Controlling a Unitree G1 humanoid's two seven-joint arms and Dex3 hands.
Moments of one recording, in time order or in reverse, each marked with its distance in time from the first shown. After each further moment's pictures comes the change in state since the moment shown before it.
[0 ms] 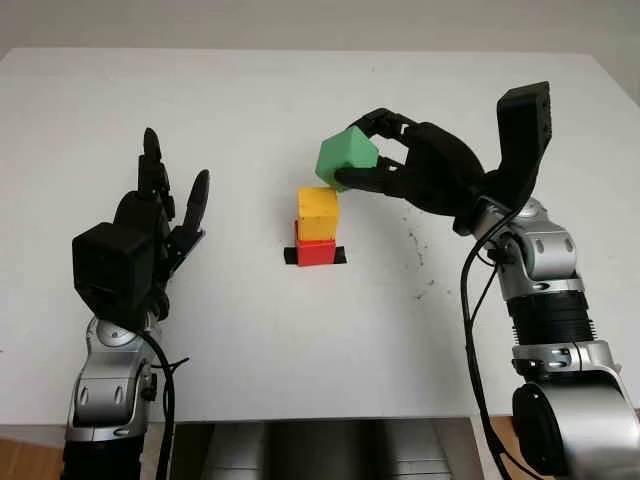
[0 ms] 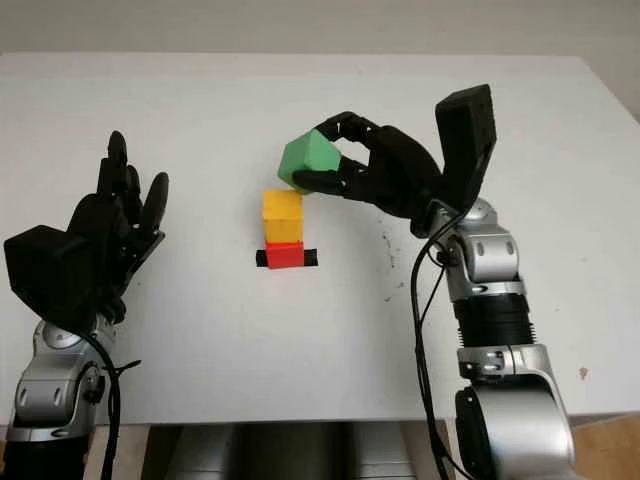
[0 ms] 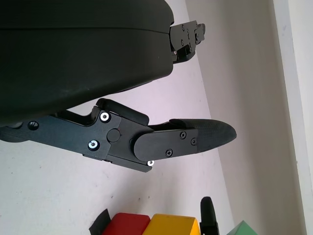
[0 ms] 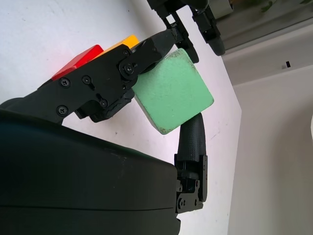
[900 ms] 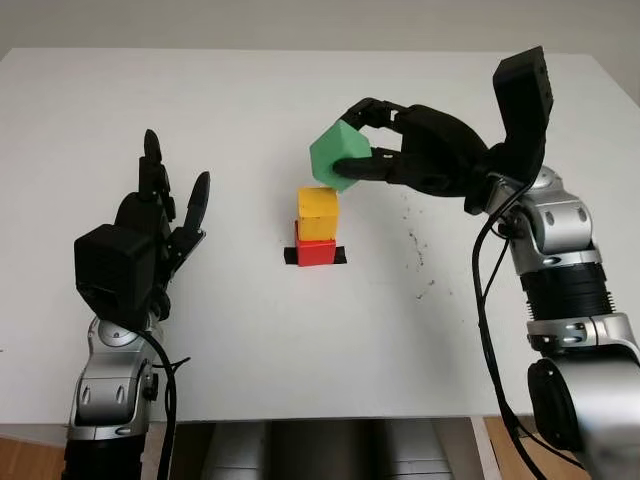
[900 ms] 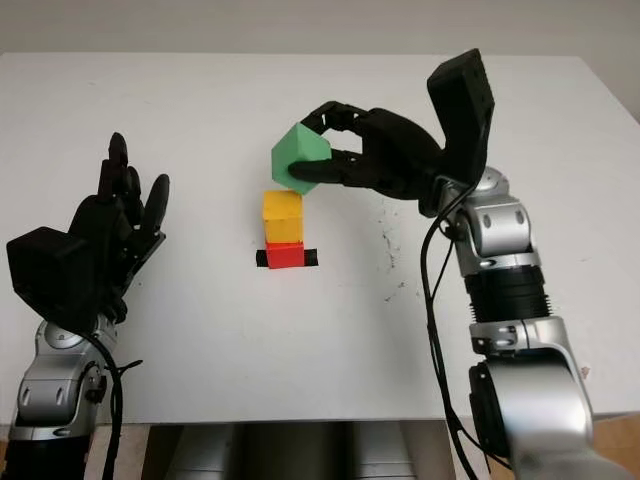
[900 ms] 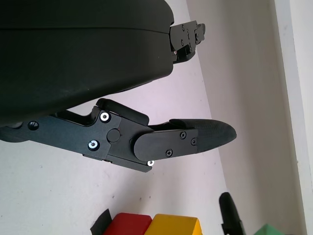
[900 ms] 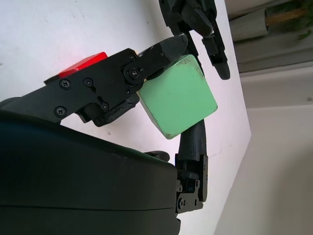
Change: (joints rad) left arm 0.000 -0.003 -0.004 0.018 -0.001 -0.018 0.002; right arm -0.120 -0.109 0.062 -0.032 -0.058 0.050 0.158
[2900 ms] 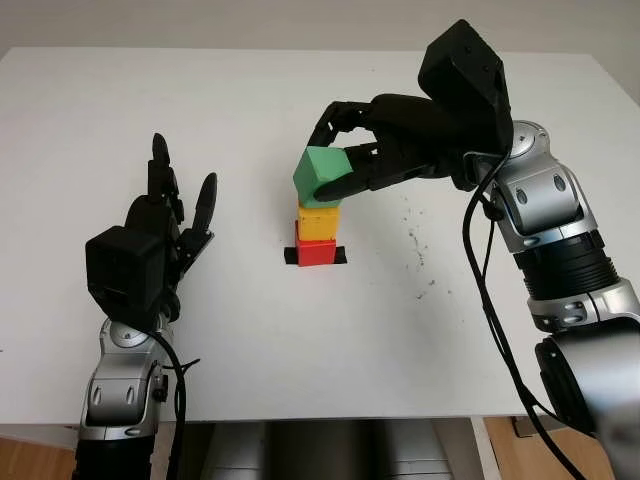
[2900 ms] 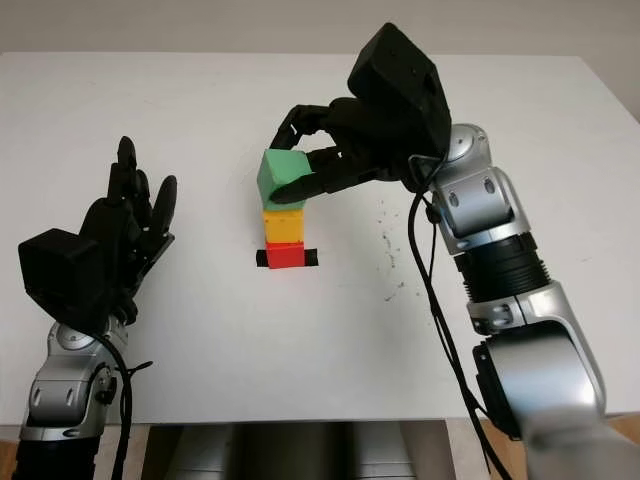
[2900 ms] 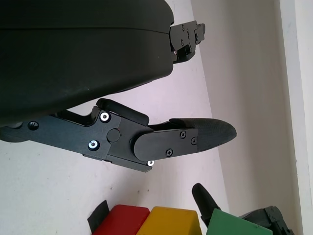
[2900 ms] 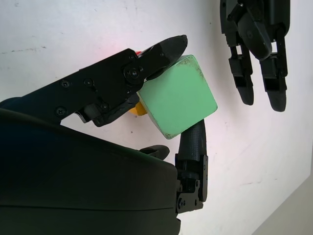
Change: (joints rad) left arm 0.000 -0.028 -0.020 0.006 -0.001 -0.005 0.017; right arm -0.084 -0.033 0.207 -0.022 -0.222 -0.007 0.083
